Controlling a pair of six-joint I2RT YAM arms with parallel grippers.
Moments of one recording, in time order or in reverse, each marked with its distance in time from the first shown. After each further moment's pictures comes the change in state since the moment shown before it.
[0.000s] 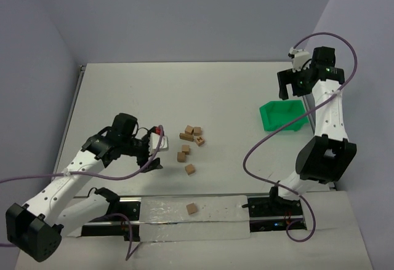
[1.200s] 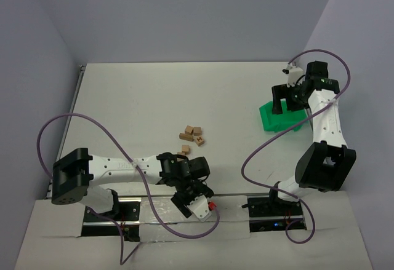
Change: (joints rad) left arm -0.861 0.543 0.201 0.011 -0.153 0.273; right arm 0.010 -0.115 -0.219 -0.048 -0.067 0.047
